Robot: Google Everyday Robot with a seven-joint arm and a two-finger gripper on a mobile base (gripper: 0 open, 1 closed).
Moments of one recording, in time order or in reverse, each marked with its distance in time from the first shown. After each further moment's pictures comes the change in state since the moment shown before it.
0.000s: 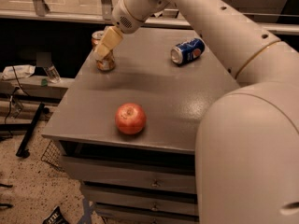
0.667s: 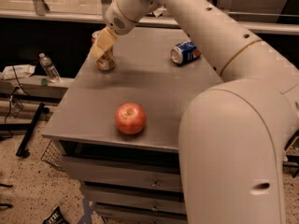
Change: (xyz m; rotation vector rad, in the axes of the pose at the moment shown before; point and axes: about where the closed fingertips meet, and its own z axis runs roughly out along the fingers) arm -0.005 0.000 0.022 -0.044 0.021 -0.001
